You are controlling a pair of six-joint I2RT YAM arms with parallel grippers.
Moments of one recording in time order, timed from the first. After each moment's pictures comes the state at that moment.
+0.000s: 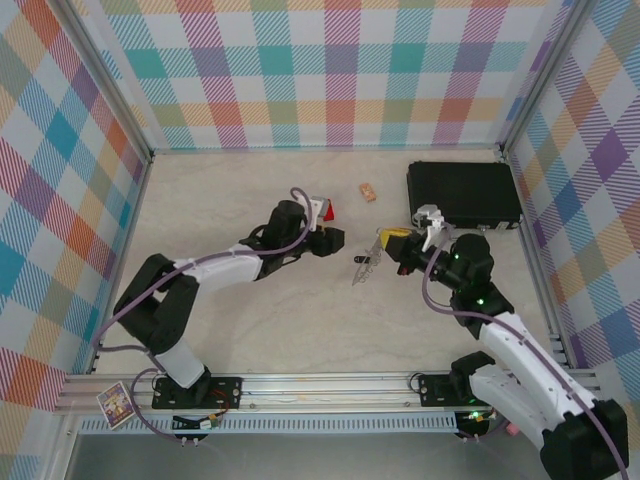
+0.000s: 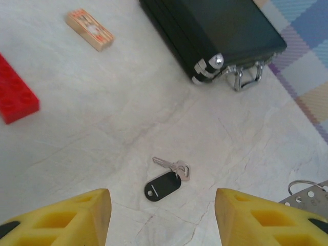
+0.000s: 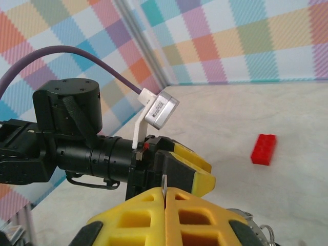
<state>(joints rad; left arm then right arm) -0.65 1.69 0.98 0.18 0.27 -0.39 0.38 0.77 0.50 0.18 -0.47 0.40</state>
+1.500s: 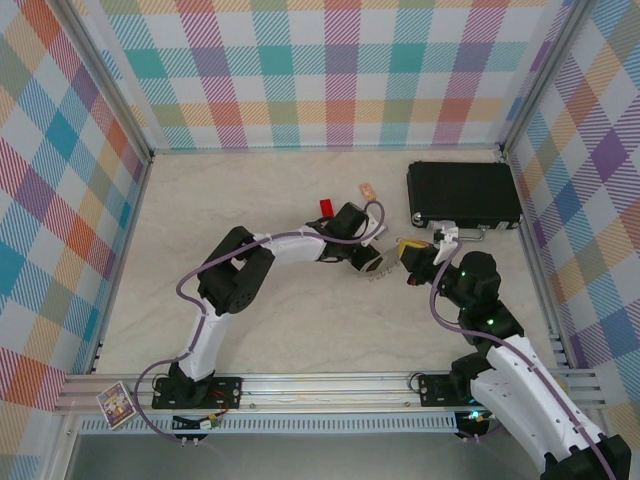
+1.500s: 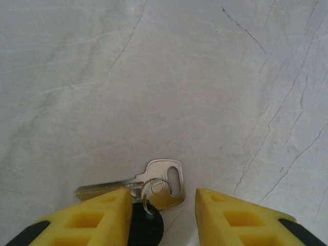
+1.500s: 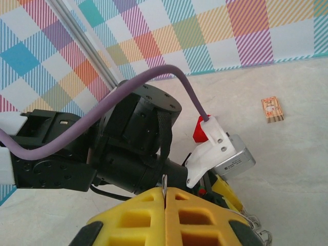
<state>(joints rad) -0.79 2.20 1.52 -0.22 0.31 -0.05 0.36 0.61 0.43 0.01 -0.29 0.38</state>
